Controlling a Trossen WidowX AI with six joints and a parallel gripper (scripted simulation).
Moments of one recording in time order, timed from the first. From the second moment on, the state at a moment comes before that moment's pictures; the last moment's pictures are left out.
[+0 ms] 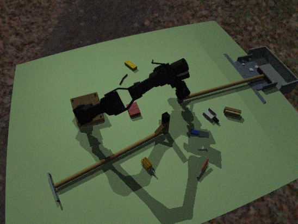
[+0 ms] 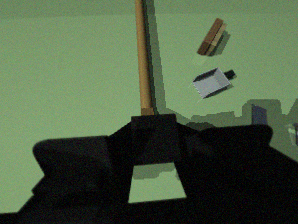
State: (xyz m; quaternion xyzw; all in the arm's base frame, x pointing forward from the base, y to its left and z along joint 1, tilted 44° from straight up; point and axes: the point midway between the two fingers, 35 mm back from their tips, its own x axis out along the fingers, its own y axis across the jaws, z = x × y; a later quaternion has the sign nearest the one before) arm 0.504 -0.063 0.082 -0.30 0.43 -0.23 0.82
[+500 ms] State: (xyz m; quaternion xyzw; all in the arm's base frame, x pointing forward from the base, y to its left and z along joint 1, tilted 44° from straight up) arm 0.520 -0.066 0.082 -0.30 0.43 -0.23 0.82
